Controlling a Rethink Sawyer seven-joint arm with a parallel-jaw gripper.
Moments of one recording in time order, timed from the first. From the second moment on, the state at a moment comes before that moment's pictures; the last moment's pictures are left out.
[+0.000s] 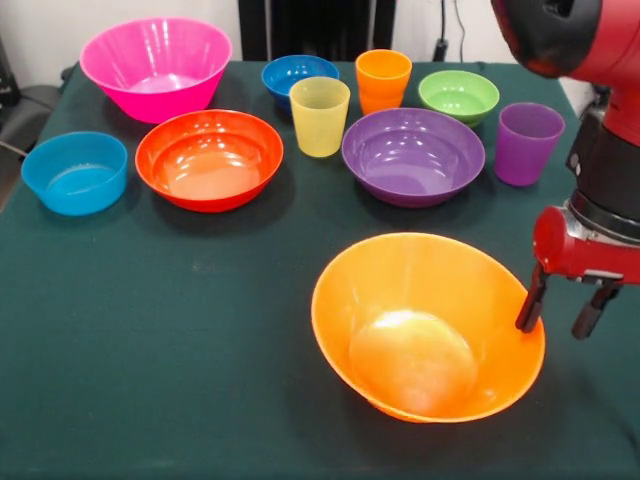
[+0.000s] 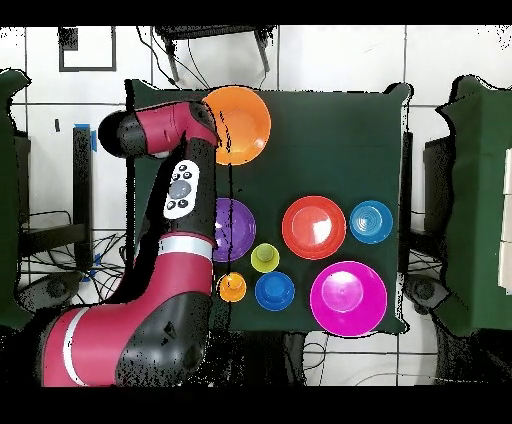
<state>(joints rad) 0.20 -0.08 -0.26 0.75 0.03 0.70 1.89</state>
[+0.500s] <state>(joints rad) 0.24 -0.02 -0.31 0.71 0.03 0.70 1.90</state>
